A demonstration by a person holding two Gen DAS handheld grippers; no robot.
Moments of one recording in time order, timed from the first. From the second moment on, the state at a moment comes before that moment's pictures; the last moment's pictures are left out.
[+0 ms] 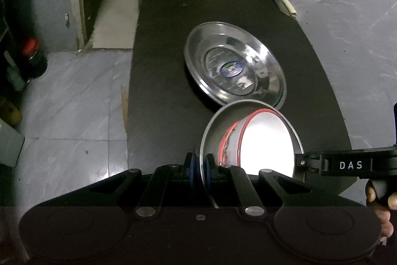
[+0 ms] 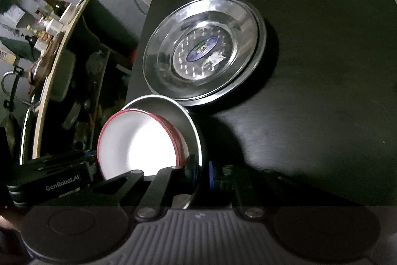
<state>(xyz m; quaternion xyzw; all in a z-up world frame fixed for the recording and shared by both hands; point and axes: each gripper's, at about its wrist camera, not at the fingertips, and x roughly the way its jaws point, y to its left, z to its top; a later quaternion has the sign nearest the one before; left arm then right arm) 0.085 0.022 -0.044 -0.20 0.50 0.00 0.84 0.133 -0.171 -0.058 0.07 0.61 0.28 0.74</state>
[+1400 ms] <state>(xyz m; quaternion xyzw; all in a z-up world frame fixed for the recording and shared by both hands) 0.165 -0.005 -0.010 -0.18 0.45 -0.04 0.87 0.187 -0.208 -0.020 0.09 0.58 0.25 0.77</state>
